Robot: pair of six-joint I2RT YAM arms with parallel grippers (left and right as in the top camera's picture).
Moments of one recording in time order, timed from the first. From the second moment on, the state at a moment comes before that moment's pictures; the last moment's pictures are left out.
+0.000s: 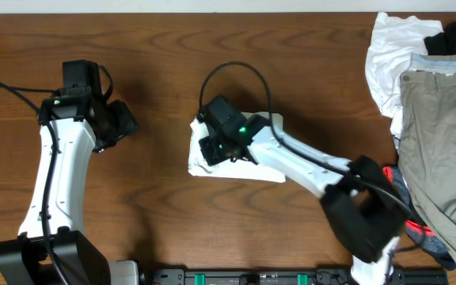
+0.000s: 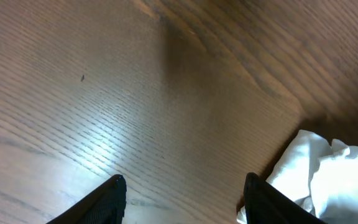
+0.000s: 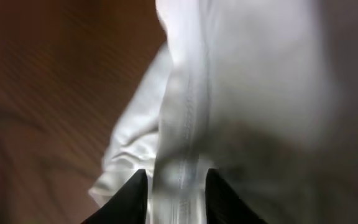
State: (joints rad) left arm 0.13 1.53 1.25 -0.98 0.05 -0.43; right arm 0.77 1.96 1.38 -0.53 -0.19 0.38
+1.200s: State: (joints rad) left arm -0.52 1.80 1.20 -0.66 0.34 -0.41; right arm 0.32 2.06 1.40 -0.57 -0.18 0.20
